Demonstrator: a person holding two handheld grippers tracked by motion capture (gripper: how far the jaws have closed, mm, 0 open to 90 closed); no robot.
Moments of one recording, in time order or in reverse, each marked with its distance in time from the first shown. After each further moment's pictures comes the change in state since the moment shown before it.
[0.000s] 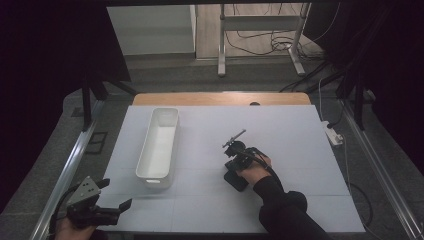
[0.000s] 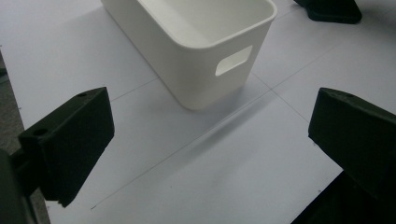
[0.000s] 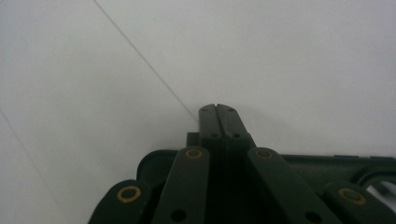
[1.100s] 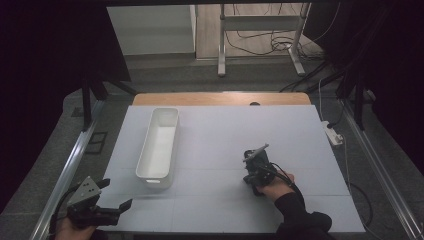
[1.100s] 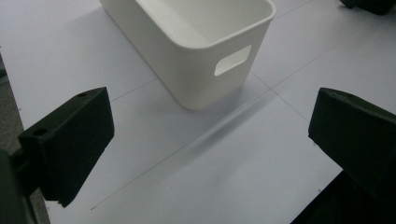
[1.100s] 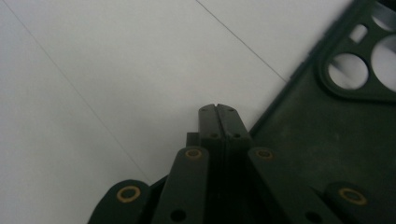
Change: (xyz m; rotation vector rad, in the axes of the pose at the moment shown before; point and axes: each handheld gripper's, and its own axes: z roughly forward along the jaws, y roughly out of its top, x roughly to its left) left arm -0.001 0.000 0.000 0.002 0.001 0.007; right arm -0.002 -0.068 -0.037 0.019 -0.017 0.041
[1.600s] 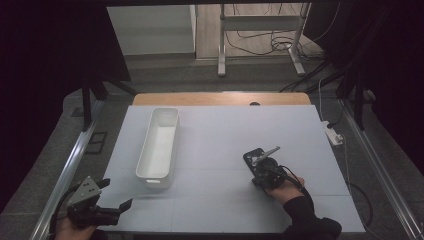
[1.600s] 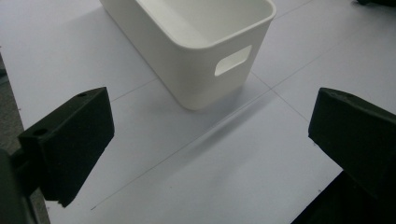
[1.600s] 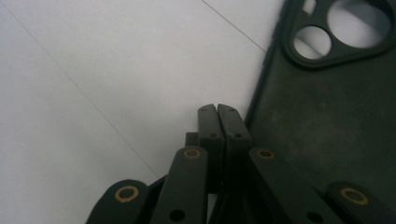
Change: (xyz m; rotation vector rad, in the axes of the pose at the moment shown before) left arm 0.000 0.000 0.000 0.000 0.001 0.000; right arm -0.011 -0.020 -0.011 -0.008 -0.023 0.038
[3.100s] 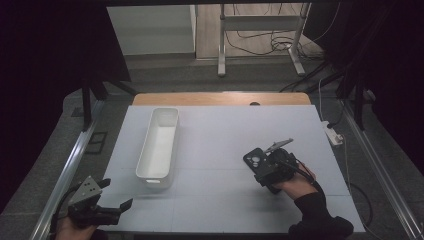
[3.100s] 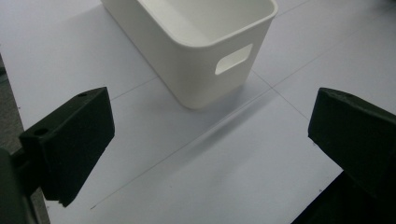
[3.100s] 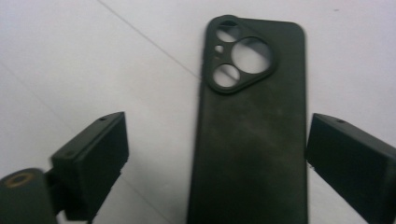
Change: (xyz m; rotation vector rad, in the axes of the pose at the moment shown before) left arm 0.000 0.001 0.001 0.009 0.001 -0.002; right arm -0.015 0.007 -0.037 -0.086 -0.135 0.032
